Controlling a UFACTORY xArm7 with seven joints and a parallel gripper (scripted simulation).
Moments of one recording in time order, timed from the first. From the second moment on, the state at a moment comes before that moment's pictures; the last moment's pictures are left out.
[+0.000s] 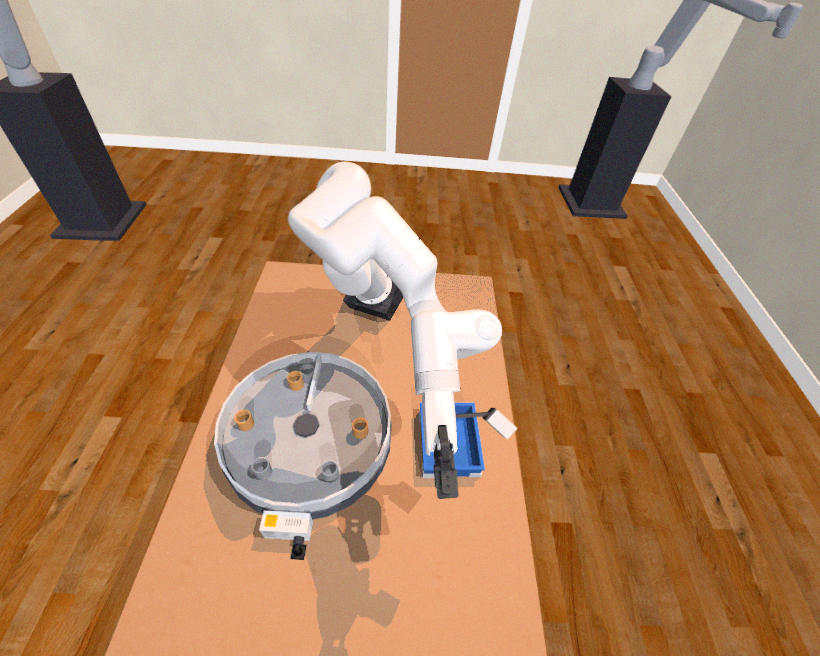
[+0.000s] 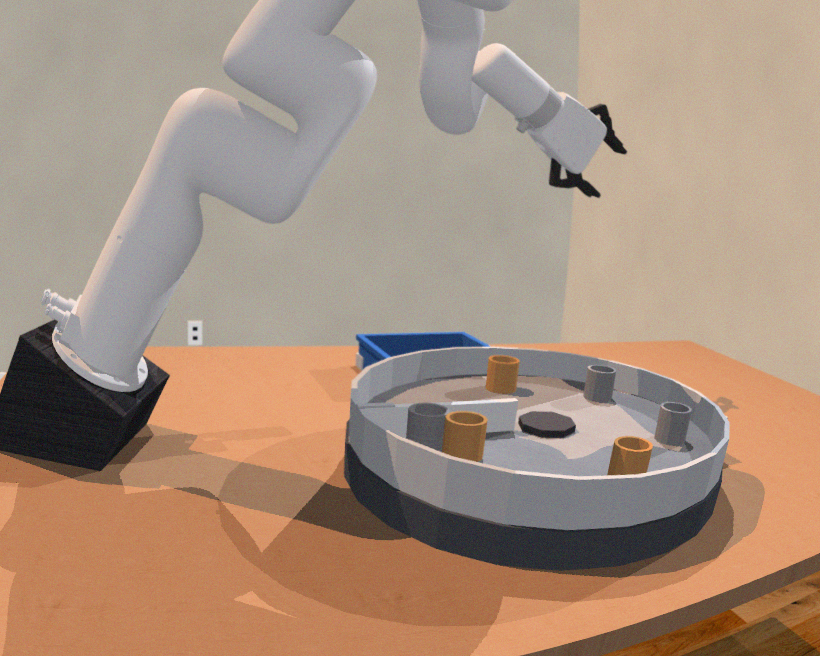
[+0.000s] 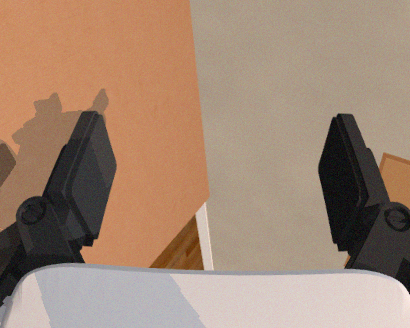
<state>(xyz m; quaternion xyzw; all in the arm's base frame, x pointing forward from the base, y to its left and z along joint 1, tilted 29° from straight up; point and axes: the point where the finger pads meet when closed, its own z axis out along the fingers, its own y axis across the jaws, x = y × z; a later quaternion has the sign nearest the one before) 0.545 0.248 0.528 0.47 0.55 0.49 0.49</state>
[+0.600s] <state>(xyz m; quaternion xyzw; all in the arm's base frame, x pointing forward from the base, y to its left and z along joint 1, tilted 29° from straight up) 0.536 0.163 0.526 0.56 0.50 0.44 0.50</state>
